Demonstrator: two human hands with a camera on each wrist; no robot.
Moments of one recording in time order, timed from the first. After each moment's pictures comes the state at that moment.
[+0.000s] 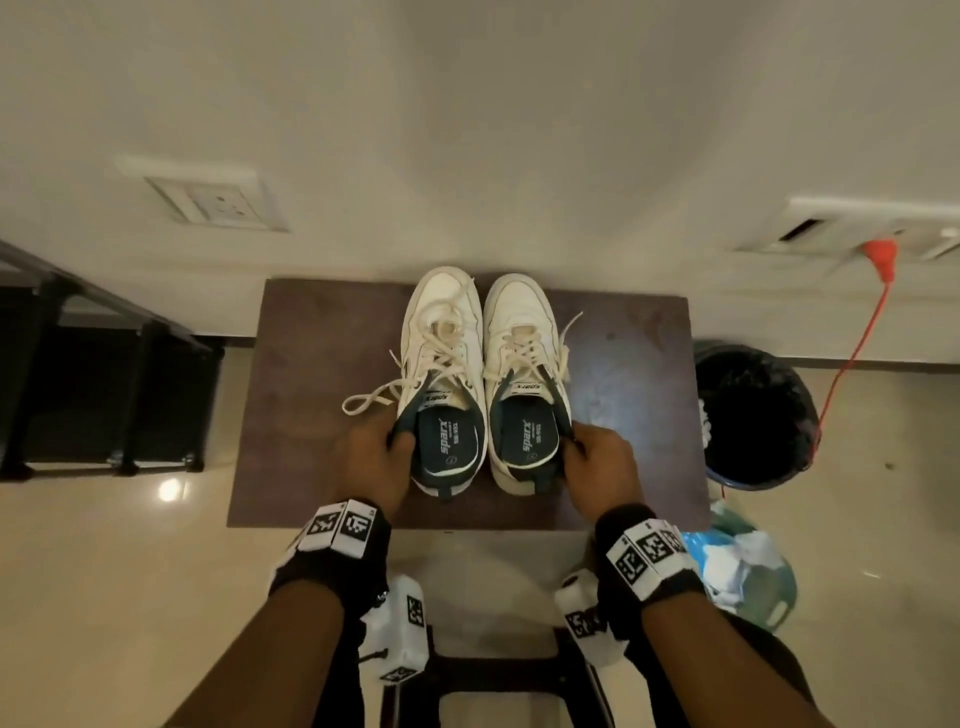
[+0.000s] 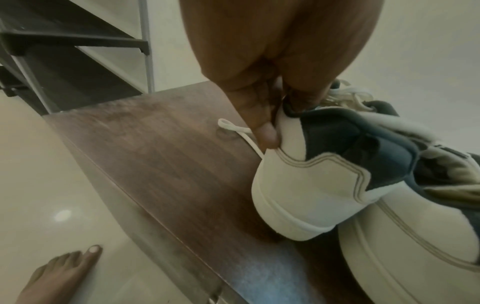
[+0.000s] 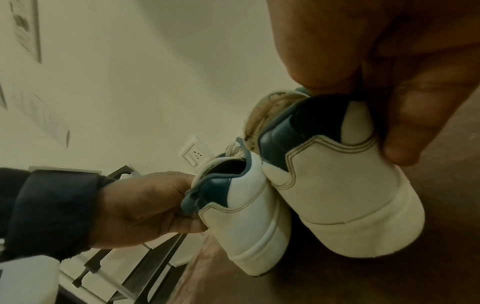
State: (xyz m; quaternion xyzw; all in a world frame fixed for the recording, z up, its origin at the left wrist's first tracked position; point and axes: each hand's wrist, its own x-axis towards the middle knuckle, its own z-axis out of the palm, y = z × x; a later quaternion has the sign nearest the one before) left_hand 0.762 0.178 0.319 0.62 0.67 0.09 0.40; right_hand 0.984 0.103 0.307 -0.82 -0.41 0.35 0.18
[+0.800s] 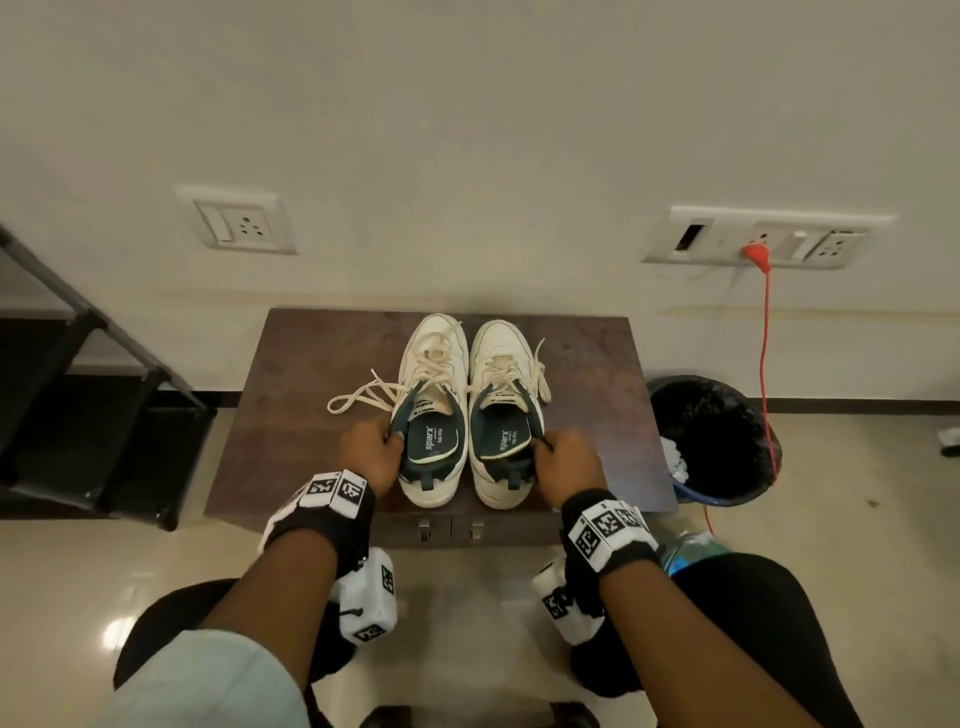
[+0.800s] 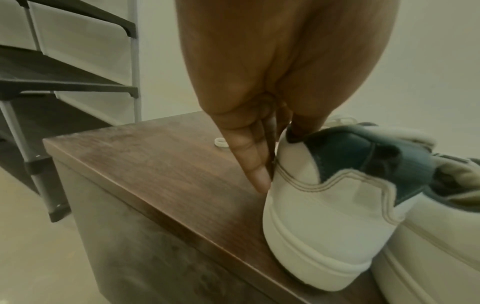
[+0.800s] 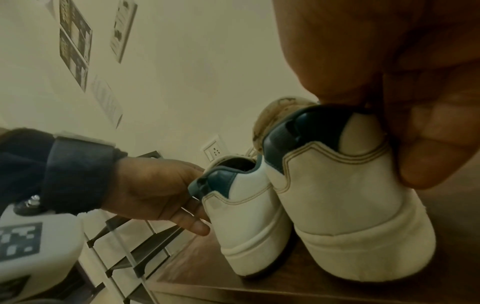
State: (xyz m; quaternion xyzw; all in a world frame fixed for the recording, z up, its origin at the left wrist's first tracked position) left_hand 0.766 0.135 0.290 0.67 0.64 0.09 0.36; right_hand 0.979 0.052 0.291 -0.83 -0.41 0.31 0.19
